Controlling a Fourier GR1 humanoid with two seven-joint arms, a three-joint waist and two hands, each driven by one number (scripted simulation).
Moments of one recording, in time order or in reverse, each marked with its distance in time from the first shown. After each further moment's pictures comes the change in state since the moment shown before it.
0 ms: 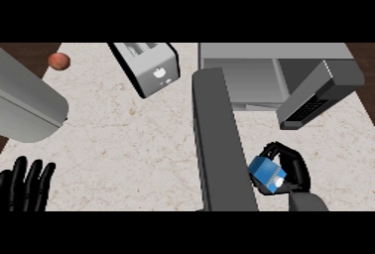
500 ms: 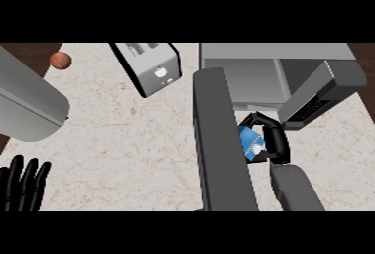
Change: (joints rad) left arm -0.001 0.023 0.077 0.040 0.069 -0.040 -0.025; right arm -0.155 0.061 0.058 -0.097 0.060 -0.213 0.223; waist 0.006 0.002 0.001
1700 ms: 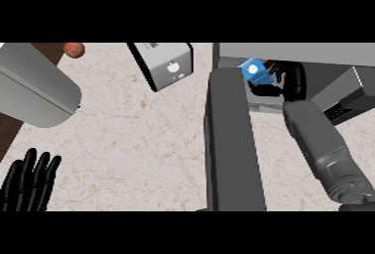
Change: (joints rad) left arm -0.048 0.008 0.008 0.047 0.008 -0.045 -0.014; right arm -0.597 -0.199 -0.188 0.640 0.120 -0.495 0.082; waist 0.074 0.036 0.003
